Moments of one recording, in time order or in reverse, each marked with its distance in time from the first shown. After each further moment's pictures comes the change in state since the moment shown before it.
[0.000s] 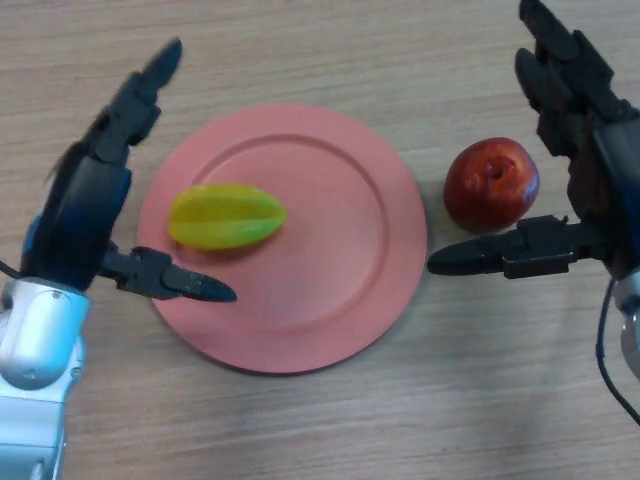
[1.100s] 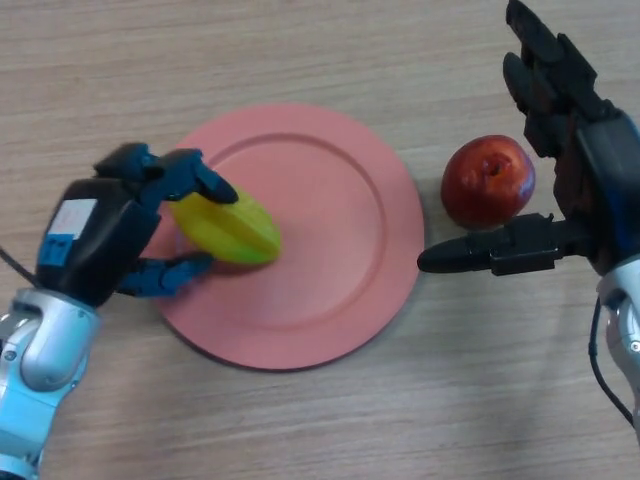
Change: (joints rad) left arm -0.125 0.064 -0.022 0.525 0.290 -0.458 0.085; right arm -0.019 0.010 0.022 0.058 -0.003 -0.021 -0.009
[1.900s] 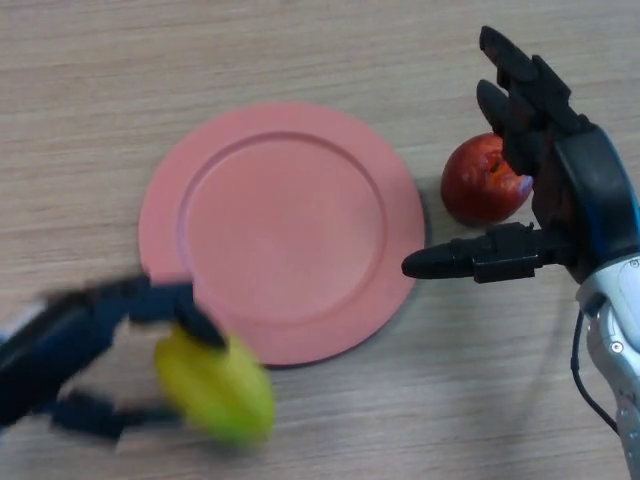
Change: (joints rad) left arm 0.304 -0.079 0.227 -0.510 -0.271 0.032 -0.476; right arm -0.017 0.024 0.022 0.051 0.018 0.024 -0.002
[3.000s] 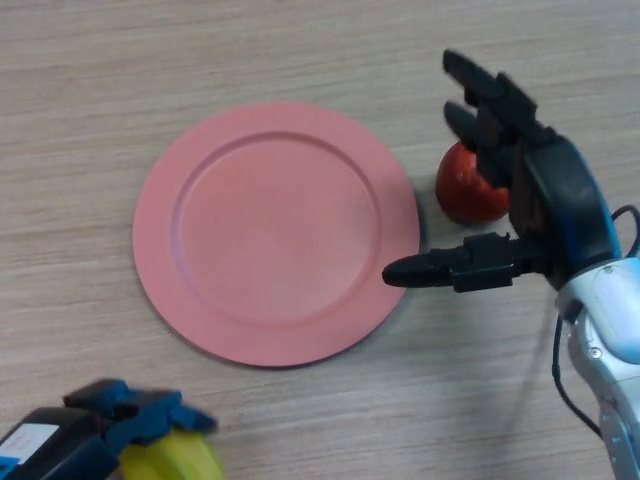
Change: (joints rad) left arm 0.358 -0.075 0.091 -0.080 0.221 -0.083 -0.241; right arm 0.006 0.008 0.035 0.006 -0.010 0.003 0.000
